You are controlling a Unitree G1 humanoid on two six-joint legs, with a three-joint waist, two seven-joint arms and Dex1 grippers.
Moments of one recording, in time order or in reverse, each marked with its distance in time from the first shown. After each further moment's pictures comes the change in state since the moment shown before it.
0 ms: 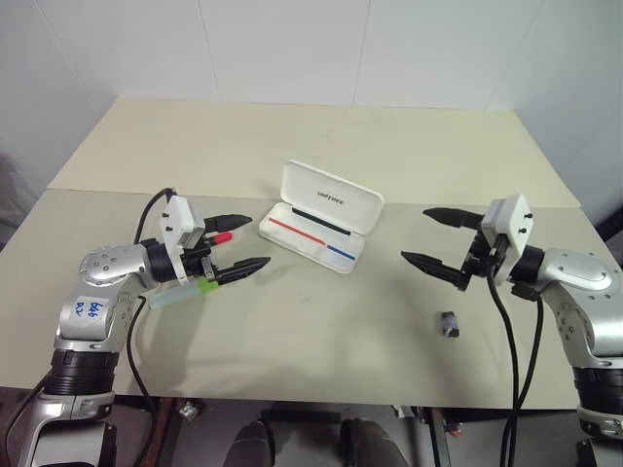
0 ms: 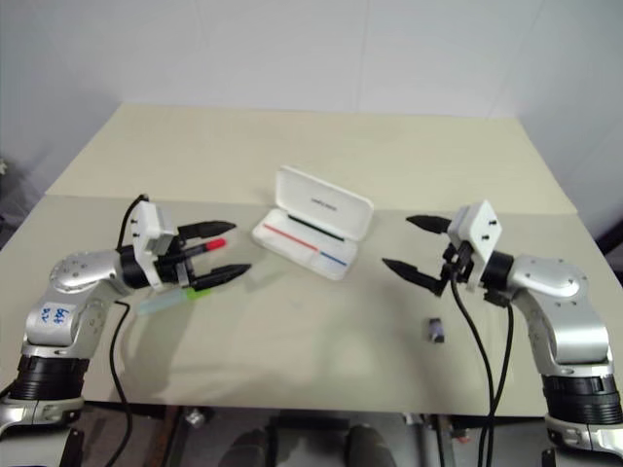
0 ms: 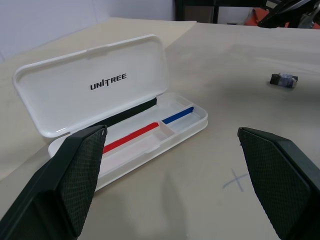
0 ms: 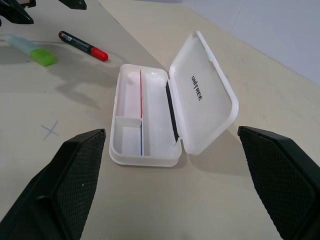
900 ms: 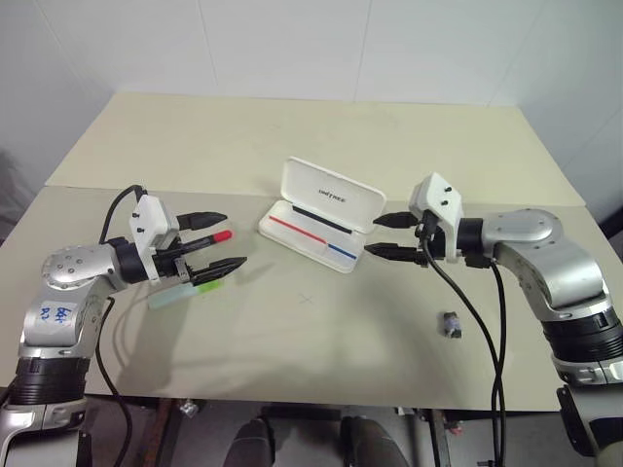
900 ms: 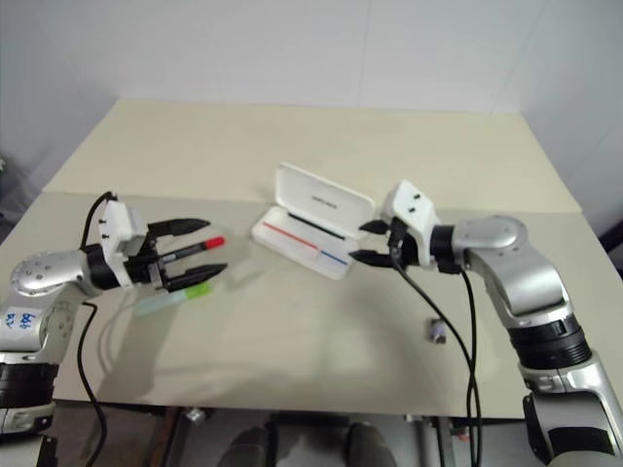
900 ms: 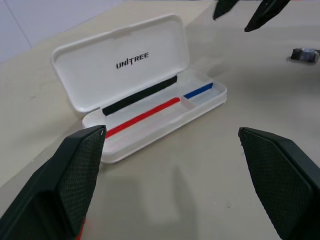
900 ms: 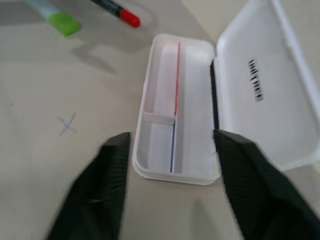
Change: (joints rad) left arm 0.091 0.097 0.088 -0.017 0.003 -0.044 -0.004; right arm -0.324 -0.019 0.325 0.027 -0.109 0.325 0.013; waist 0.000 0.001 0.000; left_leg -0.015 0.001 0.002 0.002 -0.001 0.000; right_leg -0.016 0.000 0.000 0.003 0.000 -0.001
